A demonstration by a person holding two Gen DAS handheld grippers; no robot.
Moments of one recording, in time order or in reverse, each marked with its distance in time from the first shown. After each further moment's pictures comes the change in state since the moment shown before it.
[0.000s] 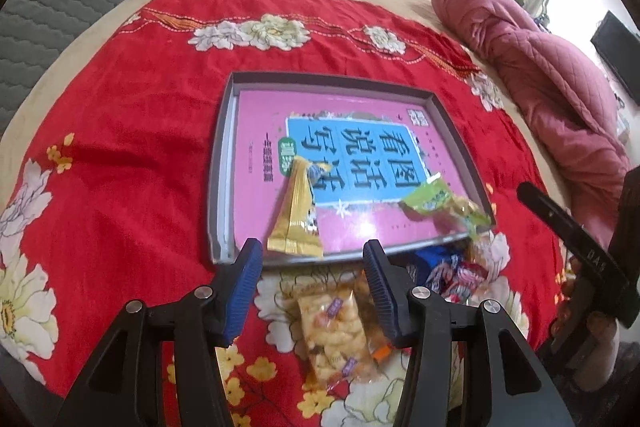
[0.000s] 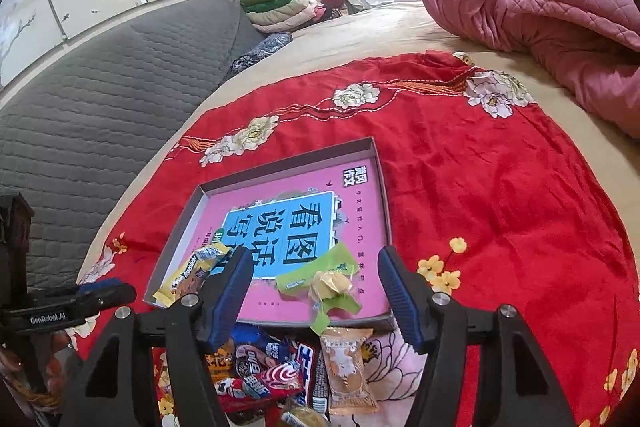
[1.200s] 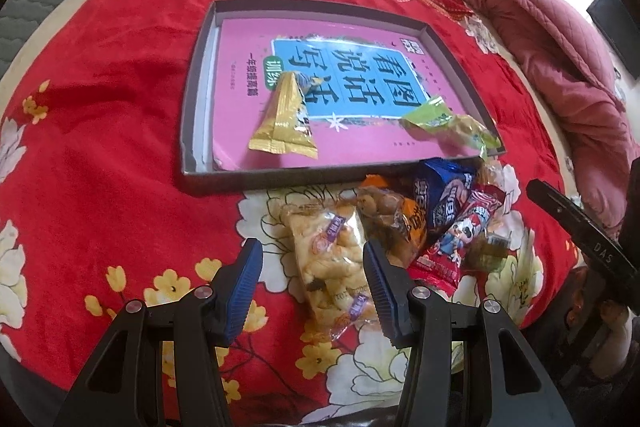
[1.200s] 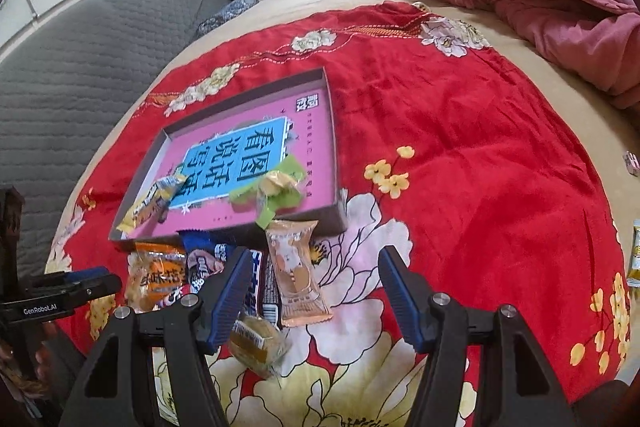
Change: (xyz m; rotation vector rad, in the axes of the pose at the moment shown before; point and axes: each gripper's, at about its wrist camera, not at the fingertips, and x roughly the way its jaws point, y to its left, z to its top) left arm 0.030 -0.001 -0.043 0.040 0.145 -0.034; right arm -0.014 -0.018 -0.054 0.020 0.144 -0.119
